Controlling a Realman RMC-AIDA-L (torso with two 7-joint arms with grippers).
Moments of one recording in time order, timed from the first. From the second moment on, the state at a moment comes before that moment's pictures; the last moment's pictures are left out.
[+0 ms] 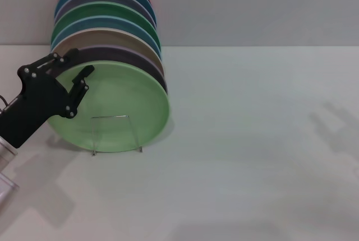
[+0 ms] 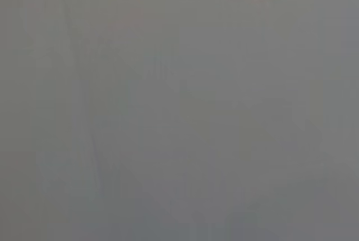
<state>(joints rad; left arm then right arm) -0.53 -1.99 -0.96 -0.01 2.88 1.53 0.43 0.17 2.08 2.27 0.58 -0.97 1.66 -2.05</state>
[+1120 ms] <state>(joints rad) -0.32 -2.03 -1.12 -0.11 2.88 1.71 0.51 0.18 2.08 2.27 0.57 -0.97 1.65 -2.09</state>
